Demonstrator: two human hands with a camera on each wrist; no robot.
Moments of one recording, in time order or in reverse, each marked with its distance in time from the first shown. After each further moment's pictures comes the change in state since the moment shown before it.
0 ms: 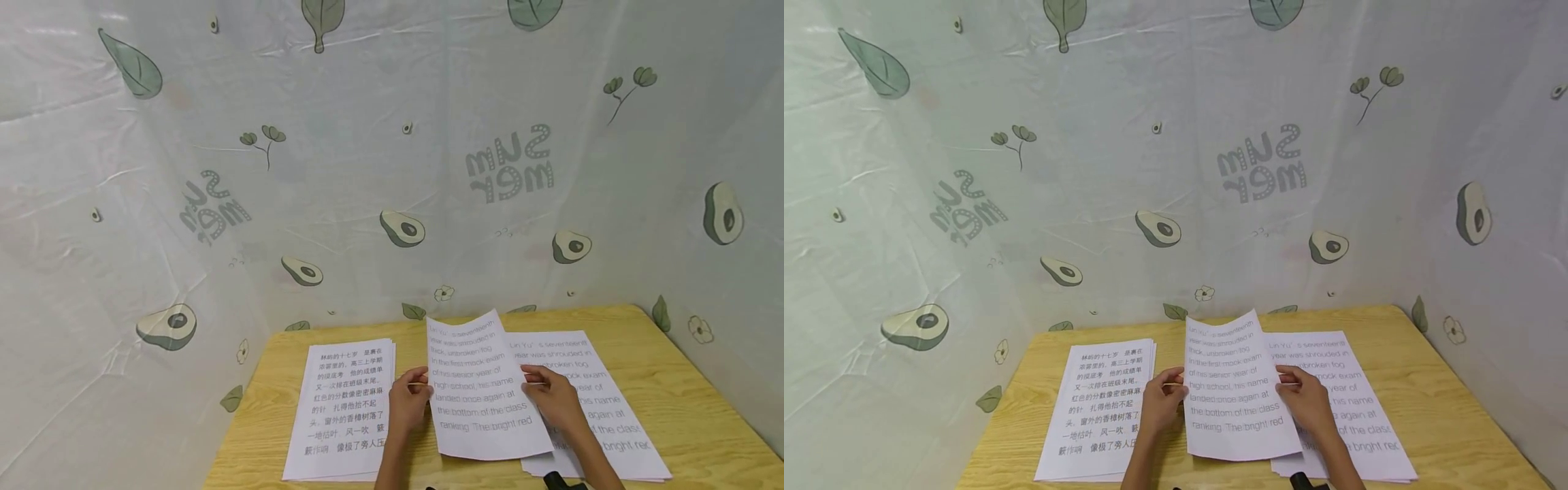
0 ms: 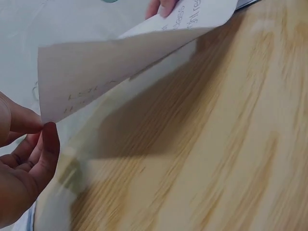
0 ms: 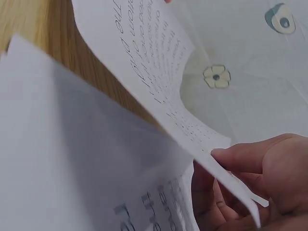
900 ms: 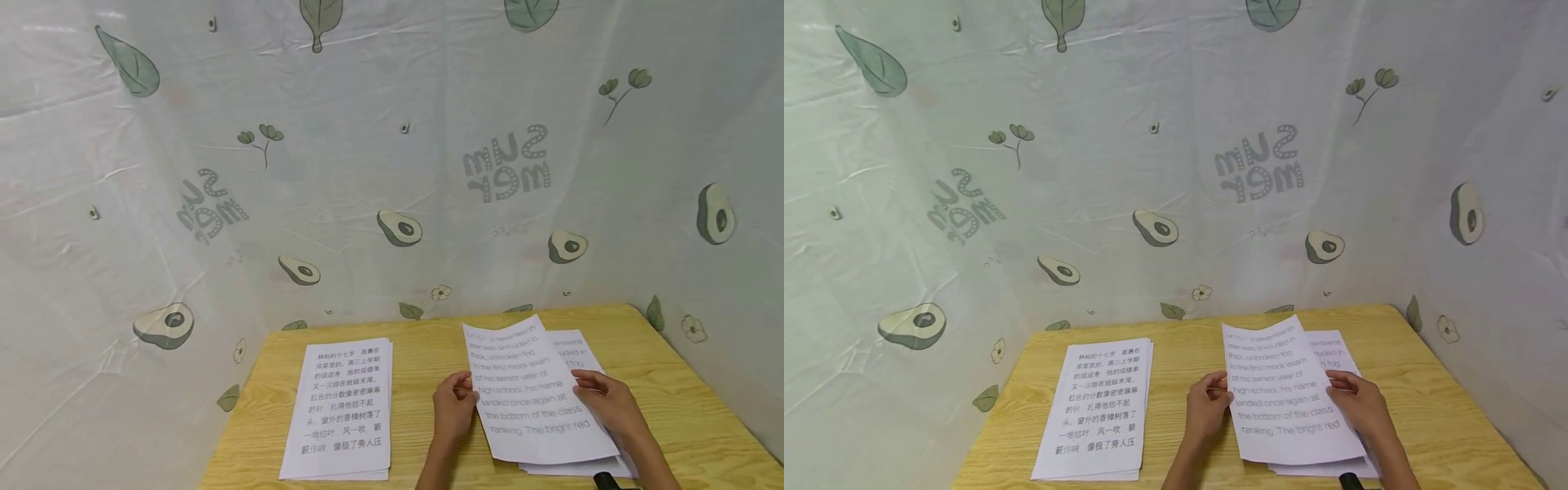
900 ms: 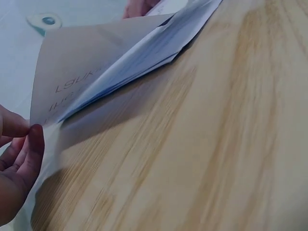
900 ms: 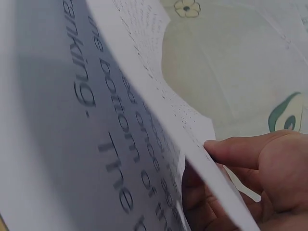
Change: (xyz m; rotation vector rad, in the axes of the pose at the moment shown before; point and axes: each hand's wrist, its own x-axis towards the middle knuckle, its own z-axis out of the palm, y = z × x) left_hand -0.023 0.011 0.091 -0.125 -0.023 0.017; right_hand -0.001 0.047 -0.084 -0.049 0.012 0.112
